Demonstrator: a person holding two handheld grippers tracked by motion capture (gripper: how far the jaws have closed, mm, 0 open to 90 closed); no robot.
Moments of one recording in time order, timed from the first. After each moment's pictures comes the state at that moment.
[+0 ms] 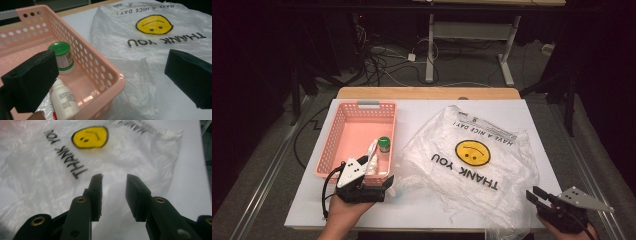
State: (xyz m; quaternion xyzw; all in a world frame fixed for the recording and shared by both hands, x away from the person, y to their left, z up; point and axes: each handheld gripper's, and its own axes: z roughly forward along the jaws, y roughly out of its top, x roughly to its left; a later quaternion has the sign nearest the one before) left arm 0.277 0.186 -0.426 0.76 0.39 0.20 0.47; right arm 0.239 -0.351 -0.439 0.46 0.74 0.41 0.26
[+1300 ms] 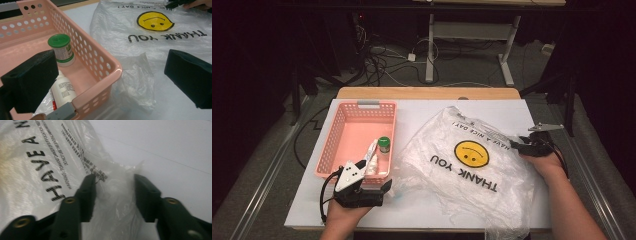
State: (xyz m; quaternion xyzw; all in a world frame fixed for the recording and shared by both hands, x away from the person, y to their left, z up) left arm 0.266 0.188 -0.427 0.76 0.39 0.21 0.47; right arm 0.452 -0.368 -0.473 0.47 0.79 0.33 0.21
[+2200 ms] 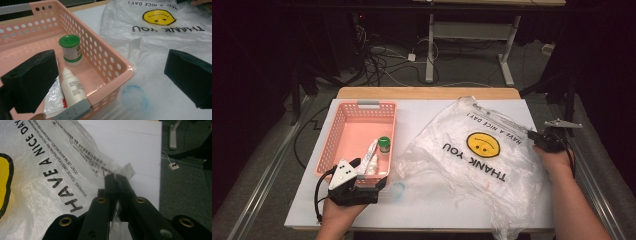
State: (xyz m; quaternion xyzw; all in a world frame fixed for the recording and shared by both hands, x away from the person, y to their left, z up) left arm 0.270 0.198 -0.426 0.75 0.40 0.21 0.47; right arm 0.455 -0.399 -0.459 0.54 0.72 0.35 0.26
